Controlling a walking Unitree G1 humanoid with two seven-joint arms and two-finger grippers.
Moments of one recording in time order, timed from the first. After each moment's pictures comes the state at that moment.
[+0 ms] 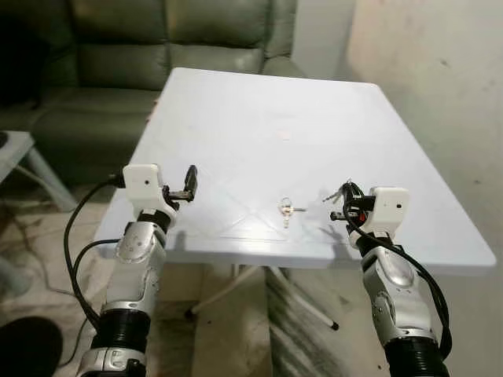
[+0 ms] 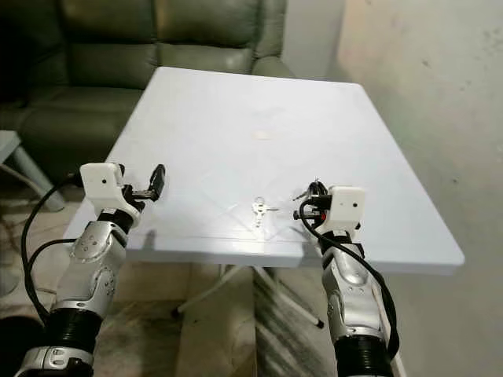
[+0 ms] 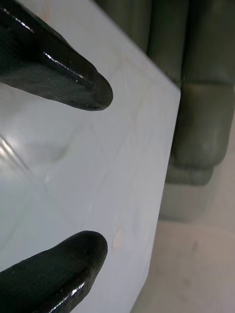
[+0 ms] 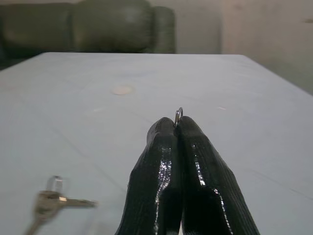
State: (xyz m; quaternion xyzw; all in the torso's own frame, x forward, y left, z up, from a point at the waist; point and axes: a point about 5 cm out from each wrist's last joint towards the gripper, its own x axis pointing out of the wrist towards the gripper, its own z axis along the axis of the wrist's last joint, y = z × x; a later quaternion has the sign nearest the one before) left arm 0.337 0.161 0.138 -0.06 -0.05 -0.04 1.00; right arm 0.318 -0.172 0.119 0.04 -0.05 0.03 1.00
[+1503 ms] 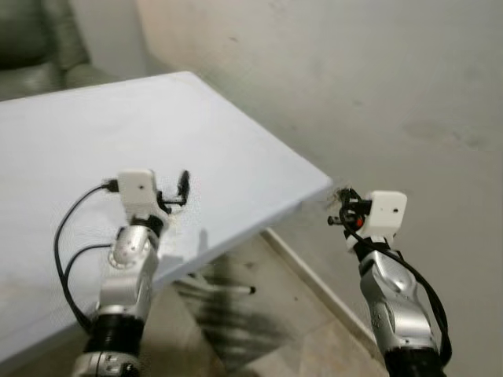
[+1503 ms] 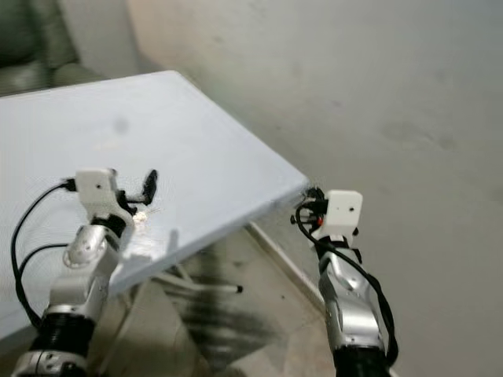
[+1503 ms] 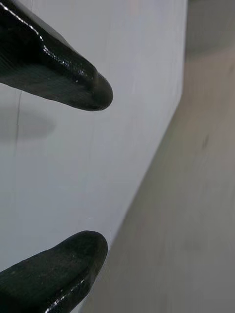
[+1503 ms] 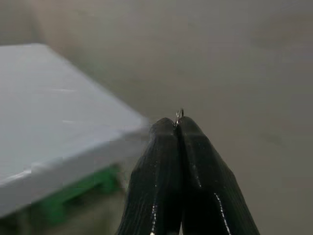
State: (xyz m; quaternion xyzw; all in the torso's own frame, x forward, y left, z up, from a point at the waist) left arm 0.335 0.147 0.129 -0.05 -0.03 -0.05 1.00; right arm 0.308 -0.181 0.115 0.03 -0.02 0.01 1.00
